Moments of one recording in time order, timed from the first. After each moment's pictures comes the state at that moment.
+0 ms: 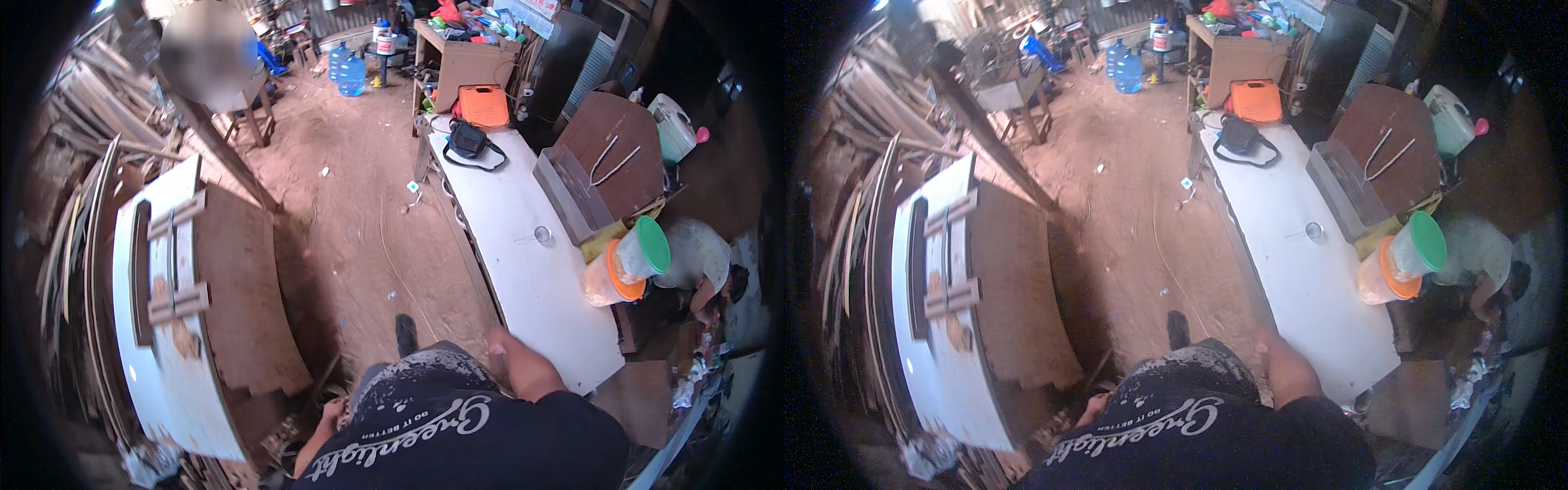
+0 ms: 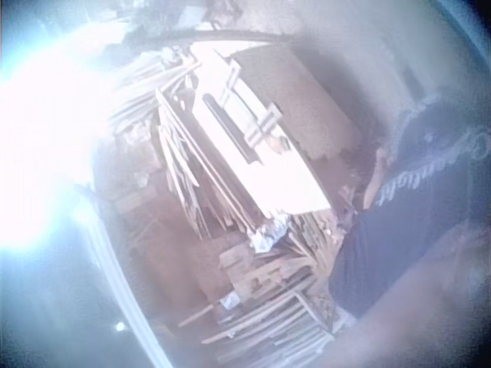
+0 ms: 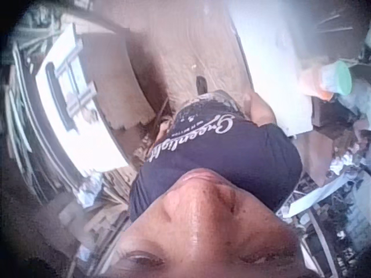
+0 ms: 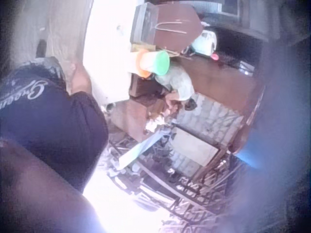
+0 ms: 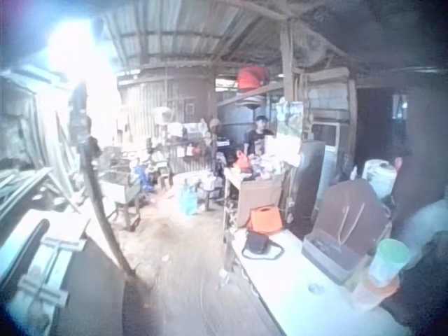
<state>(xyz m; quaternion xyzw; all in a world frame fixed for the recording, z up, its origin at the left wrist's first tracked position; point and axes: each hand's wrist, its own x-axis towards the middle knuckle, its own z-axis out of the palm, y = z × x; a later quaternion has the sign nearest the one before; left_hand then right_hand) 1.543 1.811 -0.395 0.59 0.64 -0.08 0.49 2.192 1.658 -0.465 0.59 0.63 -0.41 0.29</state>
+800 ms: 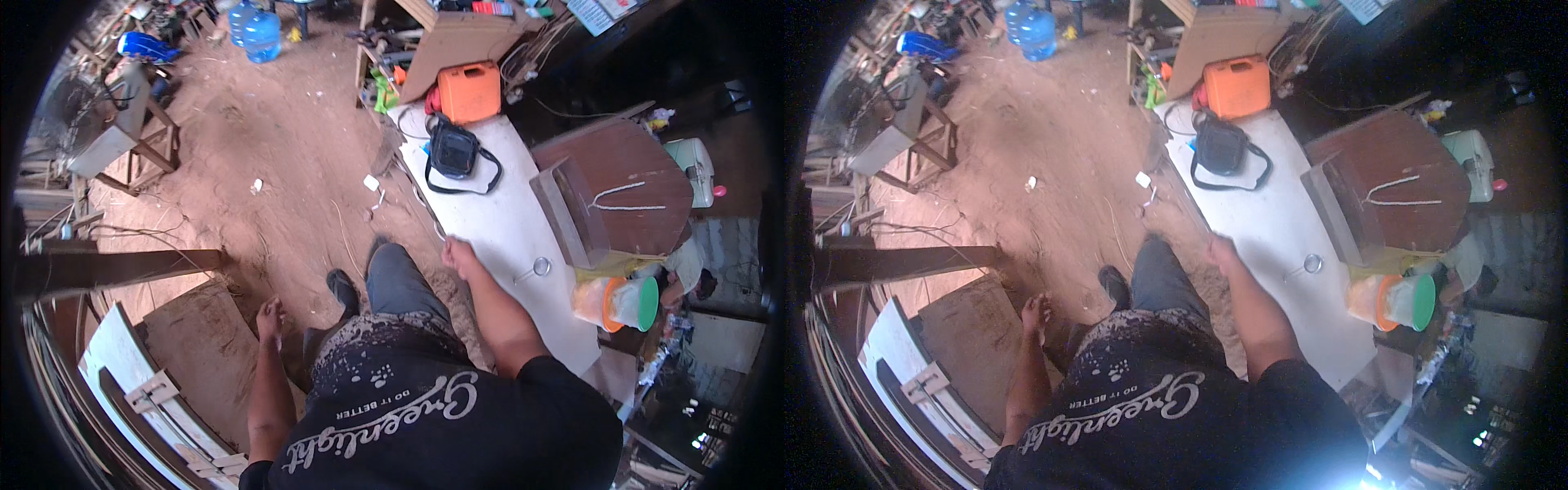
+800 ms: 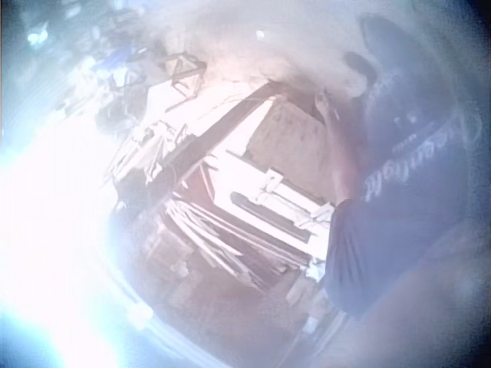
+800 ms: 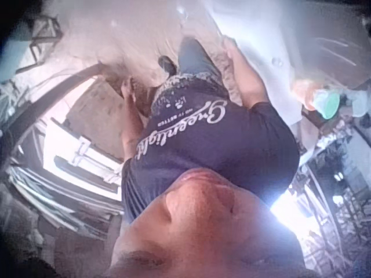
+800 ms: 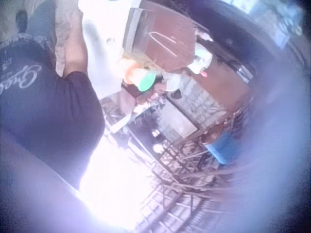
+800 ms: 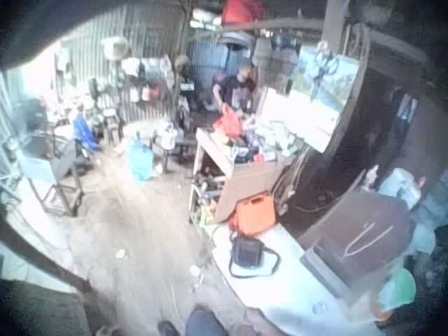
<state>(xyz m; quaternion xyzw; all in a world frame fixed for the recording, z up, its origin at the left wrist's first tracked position) 1.868 2.487 -0.339 0.39 0.66 0.10 0.64 2.384 2.192 -0.380 0.75 -0.15 -0.49 -0.43</state>
